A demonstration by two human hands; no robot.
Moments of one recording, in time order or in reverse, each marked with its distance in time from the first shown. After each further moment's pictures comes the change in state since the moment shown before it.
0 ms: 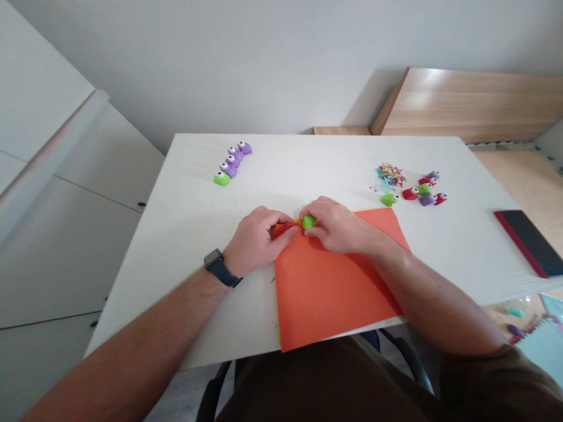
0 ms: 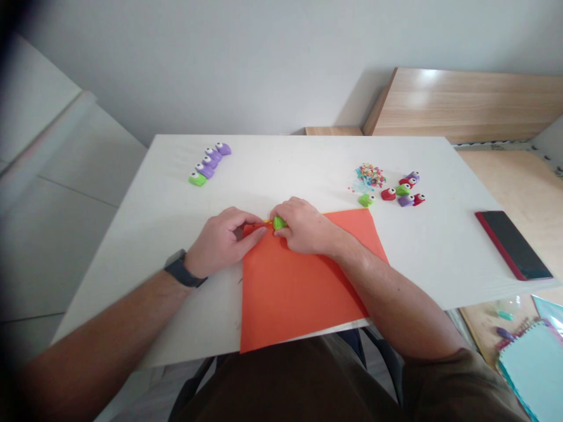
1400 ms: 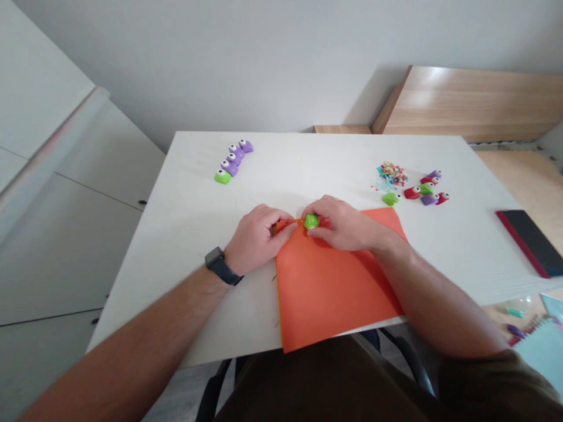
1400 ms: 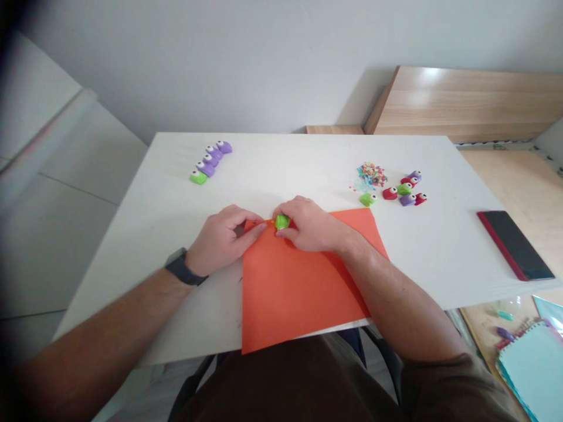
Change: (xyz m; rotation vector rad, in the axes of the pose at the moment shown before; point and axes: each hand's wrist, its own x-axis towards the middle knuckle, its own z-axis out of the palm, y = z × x) left_hand 0.000 0.000 0.000 0.003 0.026 0.032; right_hand -0.003 0.002 -0.012 0.049 -0.041 0.013
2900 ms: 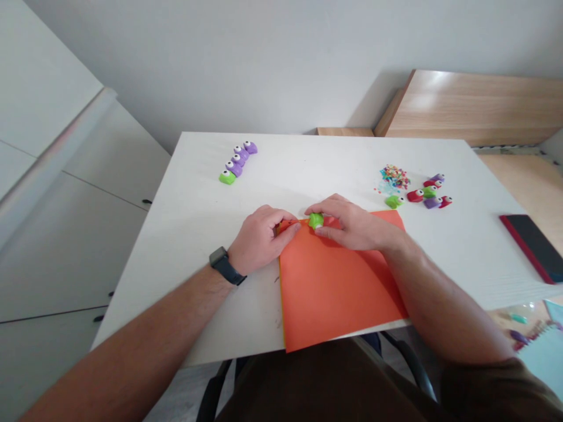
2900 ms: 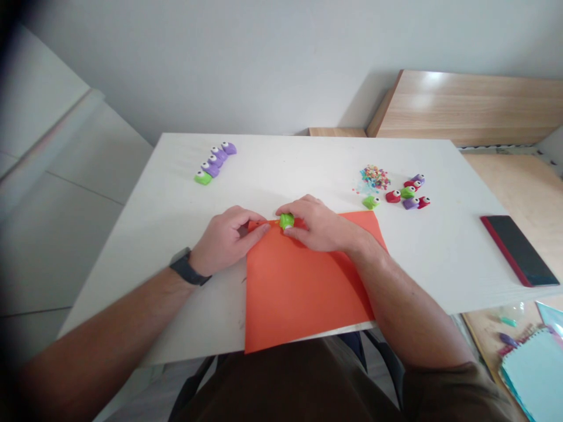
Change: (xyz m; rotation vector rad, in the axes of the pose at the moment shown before) left_hand 0.001 0.001 -0.001 -0.021 -0.010 -0.047; right_hand -0.008 0.008 -0.008 0.063 0.006 -0.048
